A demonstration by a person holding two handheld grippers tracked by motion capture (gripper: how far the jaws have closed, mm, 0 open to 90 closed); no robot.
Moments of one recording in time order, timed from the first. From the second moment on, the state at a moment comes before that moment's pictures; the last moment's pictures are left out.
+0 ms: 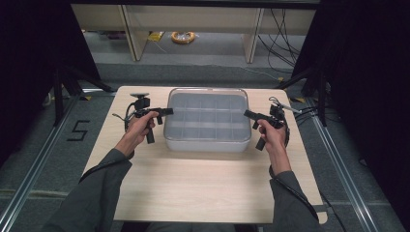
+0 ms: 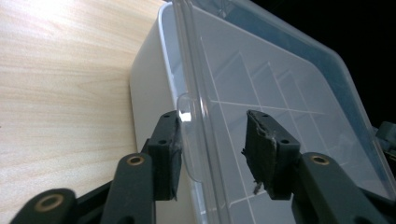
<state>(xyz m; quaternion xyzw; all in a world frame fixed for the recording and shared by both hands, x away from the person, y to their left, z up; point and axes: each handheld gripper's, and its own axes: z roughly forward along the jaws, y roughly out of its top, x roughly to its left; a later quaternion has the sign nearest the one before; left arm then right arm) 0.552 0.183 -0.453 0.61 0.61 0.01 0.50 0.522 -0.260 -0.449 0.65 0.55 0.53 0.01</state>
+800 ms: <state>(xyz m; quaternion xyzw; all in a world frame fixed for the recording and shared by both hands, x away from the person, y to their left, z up) 0.470 0.209 -0.420 0.62 0.55 0.00 0.56 0.456 -0.258 -0.414 0.60 0.56 0.57 0.03</state>
